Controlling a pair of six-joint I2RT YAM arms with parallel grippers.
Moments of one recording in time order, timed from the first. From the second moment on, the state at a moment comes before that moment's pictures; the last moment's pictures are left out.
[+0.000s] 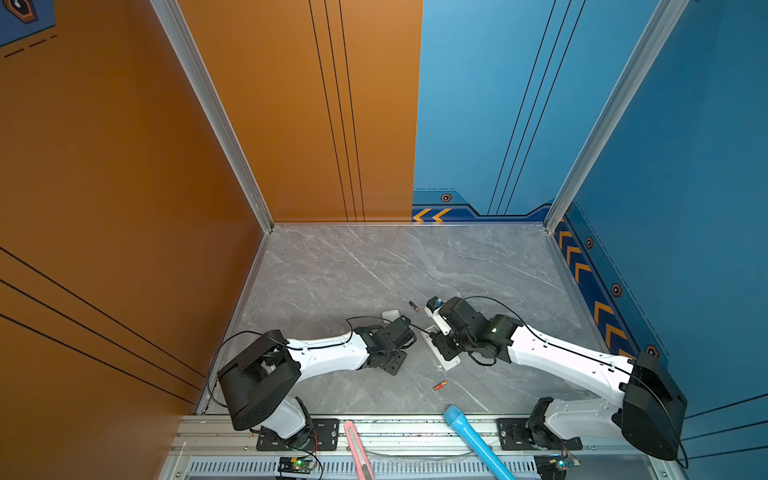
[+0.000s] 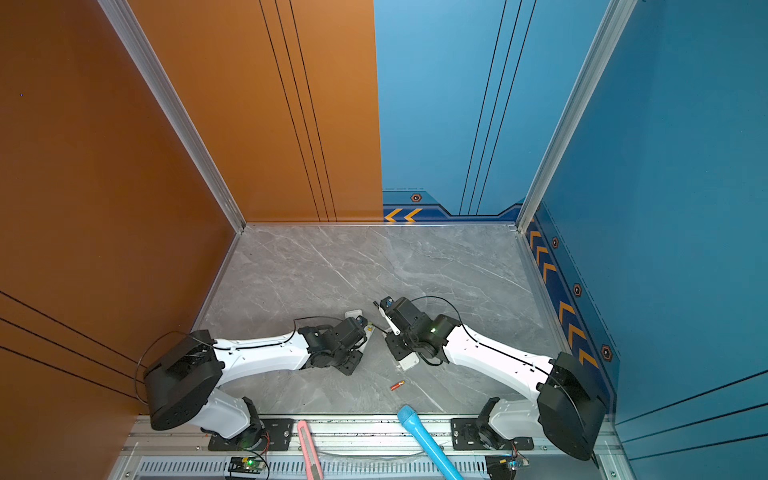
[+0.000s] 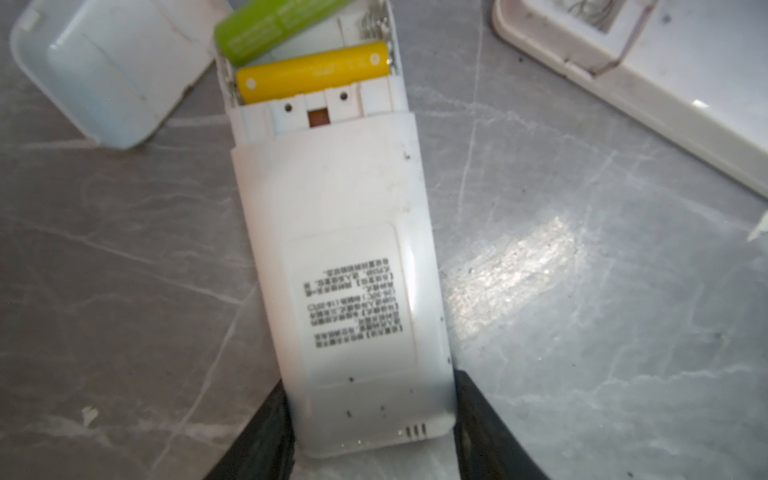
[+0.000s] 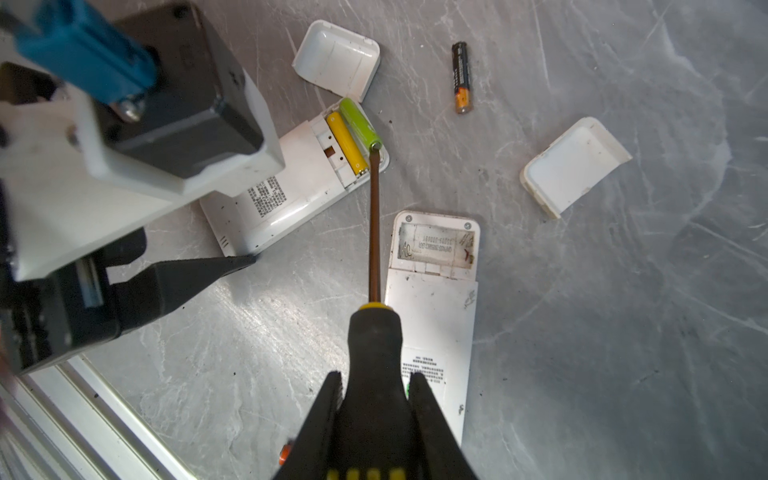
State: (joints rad) left arm -0.95 1.55 0.75 -0.44 -0.12 -0.36; right arm 0.87 1.31 0.85 -0.56 0.01 0.25
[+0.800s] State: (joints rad) left arm -1.00 1.57 0.77 -0.35 -0.10 -0.26; right arm 0.79 1.28 0.83 -0.46 -0.03 0.27
